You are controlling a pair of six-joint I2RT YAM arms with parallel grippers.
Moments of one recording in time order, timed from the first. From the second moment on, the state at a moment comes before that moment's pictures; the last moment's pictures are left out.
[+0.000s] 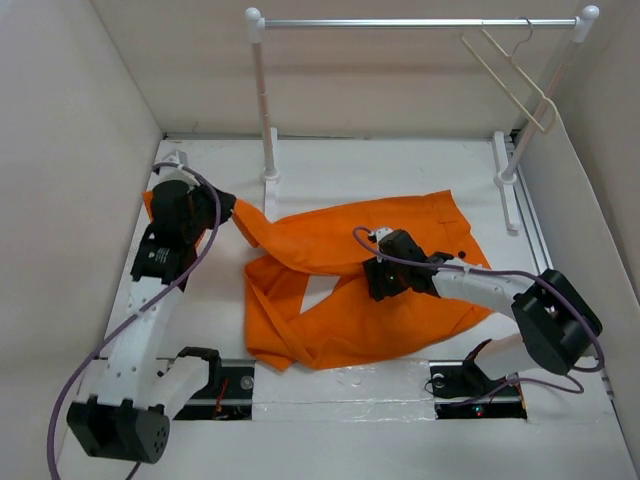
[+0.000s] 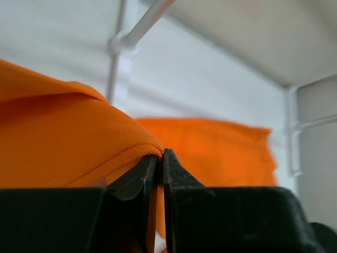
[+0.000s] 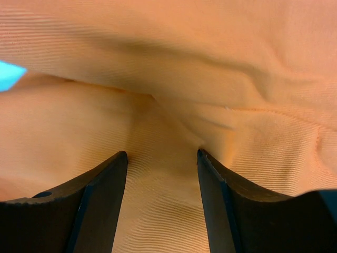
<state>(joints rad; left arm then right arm) -0.12 0.94 0.98 -0.38 0.05 -0.66 0.69 1.43 0.71 -0.26 0.00 0.26</state>
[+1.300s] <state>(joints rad) 0.00 1.14 0.88 -0.46 -0.26 -0.74 -0.34 1.57 0.75 -0.10 -0.29 0.16</state>
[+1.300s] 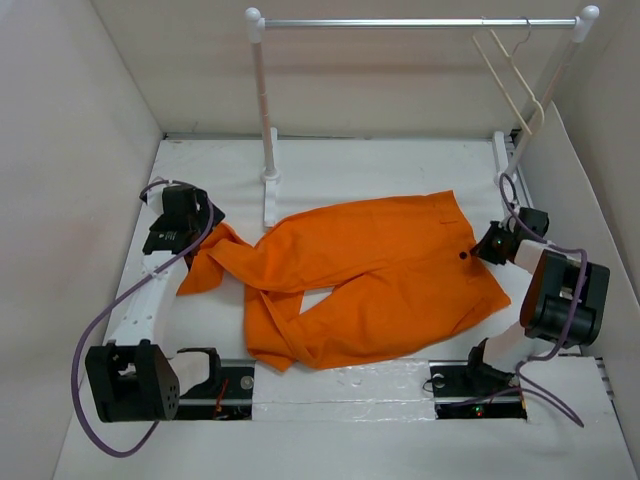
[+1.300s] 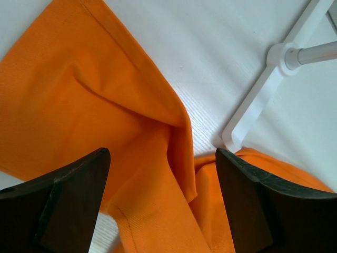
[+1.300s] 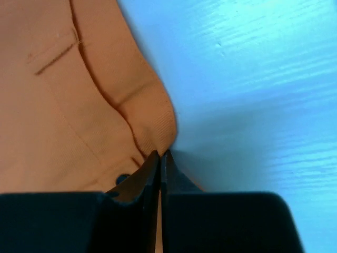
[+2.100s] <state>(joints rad) 0.04 1.30 0.88 -0.45 -0.34 -0.72 -0.55 1.01 0.75 -0.43 -0.17 0.23</state>
